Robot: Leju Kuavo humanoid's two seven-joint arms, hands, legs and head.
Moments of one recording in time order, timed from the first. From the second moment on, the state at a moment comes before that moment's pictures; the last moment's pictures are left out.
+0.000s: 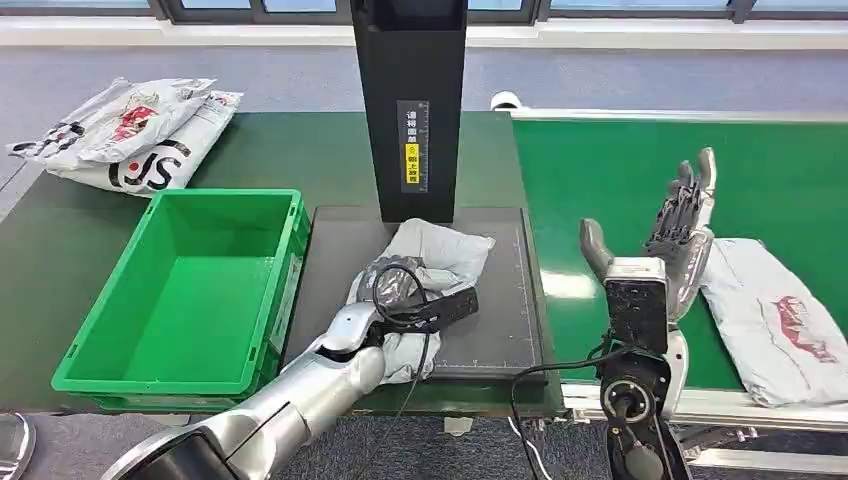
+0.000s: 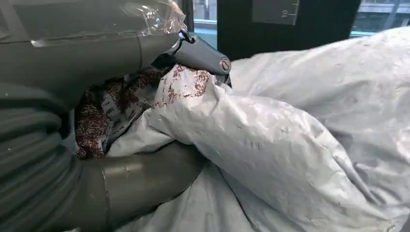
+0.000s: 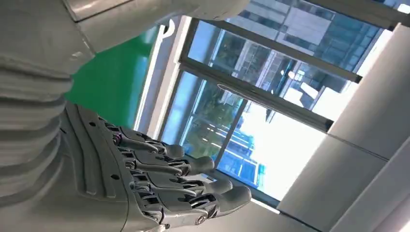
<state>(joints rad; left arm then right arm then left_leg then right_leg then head) -0.71 -0.25 -0.68 -0.44 -0.89 0.33 0.19 -0.18 0.10 0.17 -1.66 0.58 -0.56 -0.17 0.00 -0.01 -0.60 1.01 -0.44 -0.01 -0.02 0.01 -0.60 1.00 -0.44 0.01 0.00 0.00</state>
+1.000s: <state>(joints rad) -0.70 -0.01 -0.47 -1.19 -1.08 0.45 0.10 -0.11 0.10 0.14 -1.67 0.57 -0.62 -0.17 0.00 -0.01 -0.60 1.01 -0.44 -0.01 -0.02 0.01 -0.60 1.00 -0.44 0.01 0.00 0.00</state>
